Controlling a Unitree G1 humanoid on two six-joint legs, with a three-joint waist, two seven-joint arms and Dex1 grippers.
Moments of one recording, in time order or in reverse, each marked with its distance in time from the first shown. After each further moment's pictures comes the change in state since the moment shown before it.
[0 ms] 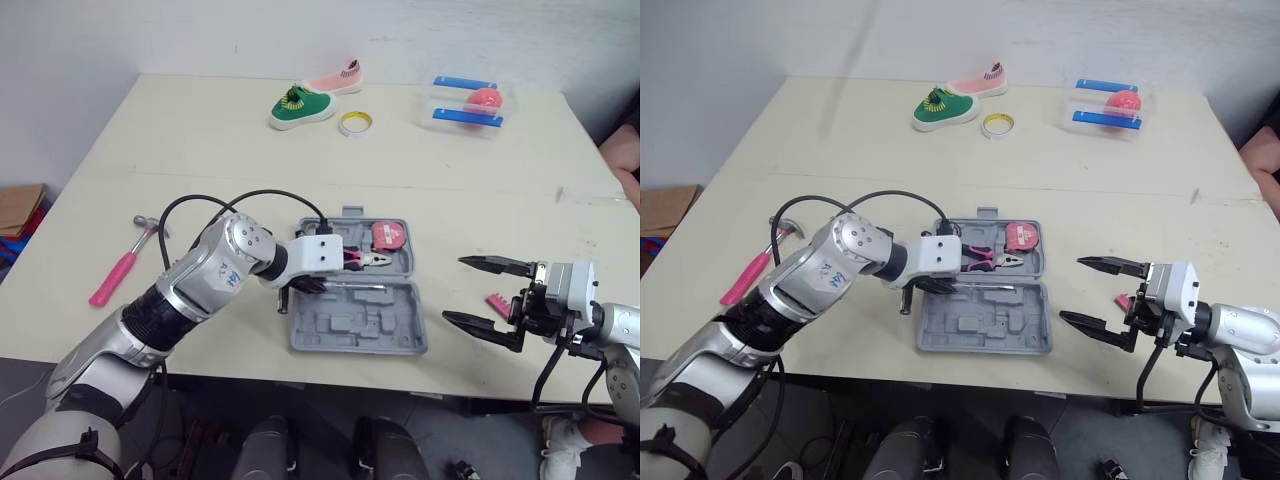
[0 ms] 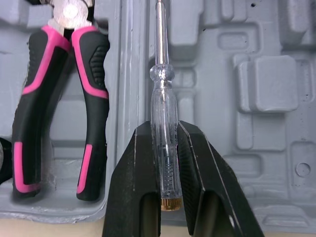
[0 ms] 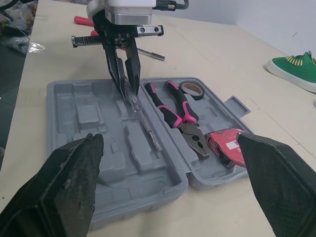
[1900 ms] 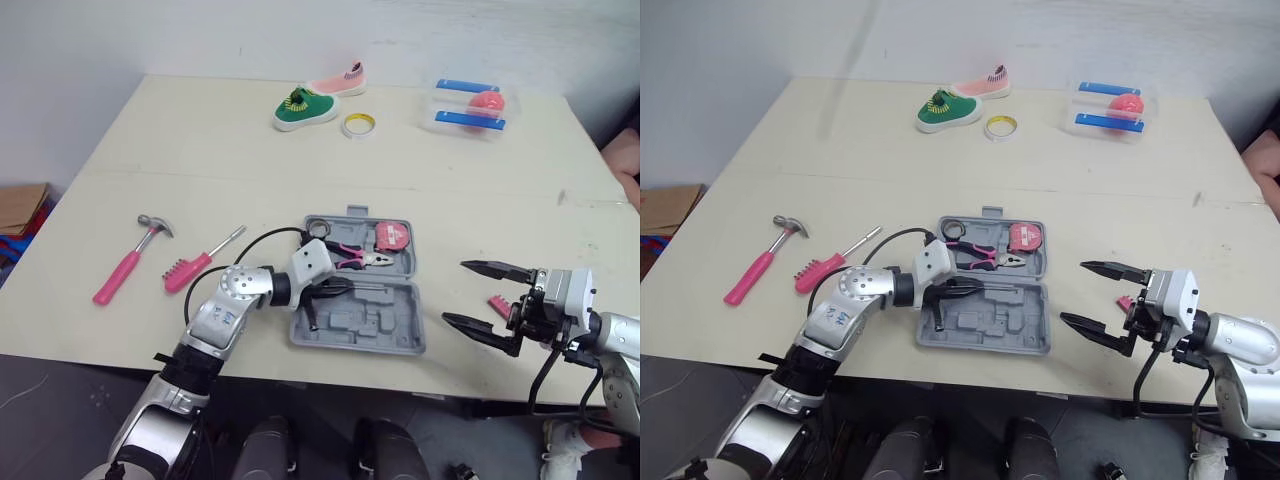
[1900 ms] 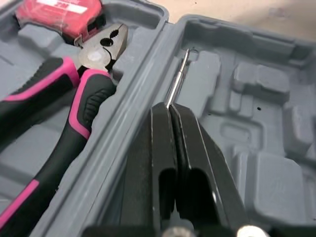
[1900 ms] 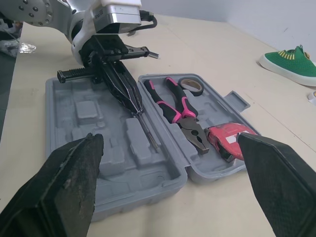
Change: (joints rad) left arm 0.352 -0.302 0.336 0.208 -0.122 -0.385 0.170; right arm 0.043 0.029 -0.001 0.016 -0.005 -0.036 -0.033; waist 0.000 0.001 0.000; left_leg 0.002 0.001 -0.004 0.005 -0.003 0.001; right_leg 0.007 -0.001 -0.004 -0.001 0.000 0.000
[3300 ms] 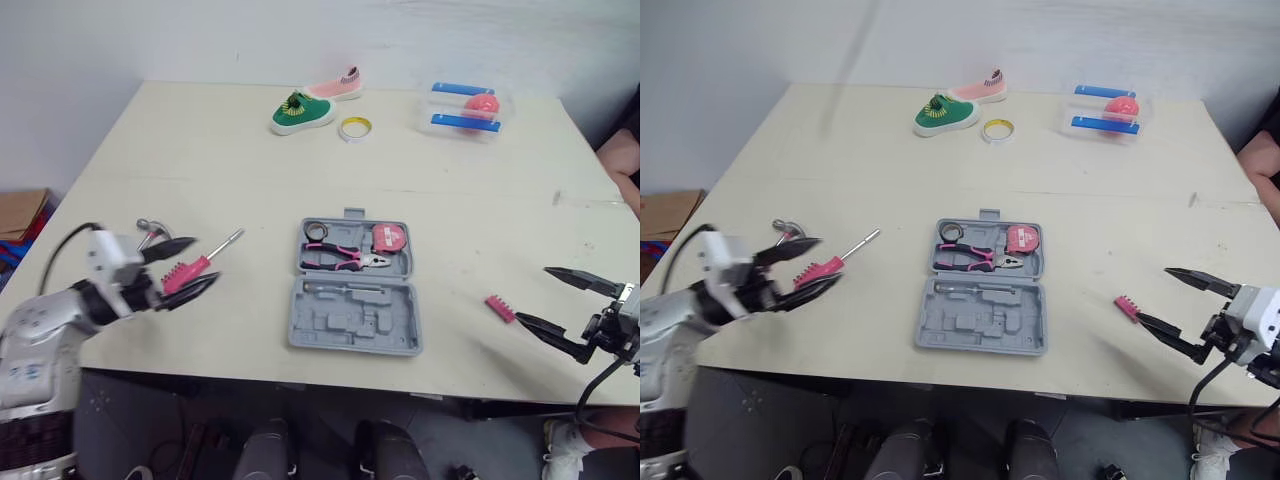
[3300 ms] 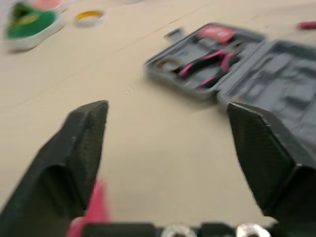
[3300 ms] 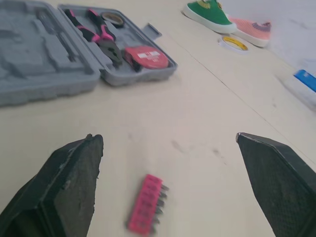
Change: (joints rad) left arm 0.484 0.445 0.875 0.025 -0.366 -0.226 -0.133; right arm 0.015 -0.104 -0.253 0.572 -0.053 -0.365 0.131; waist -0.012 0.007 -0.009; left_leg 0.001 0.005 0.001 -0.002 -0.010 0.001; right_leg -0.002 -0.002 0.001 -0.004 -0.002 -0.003
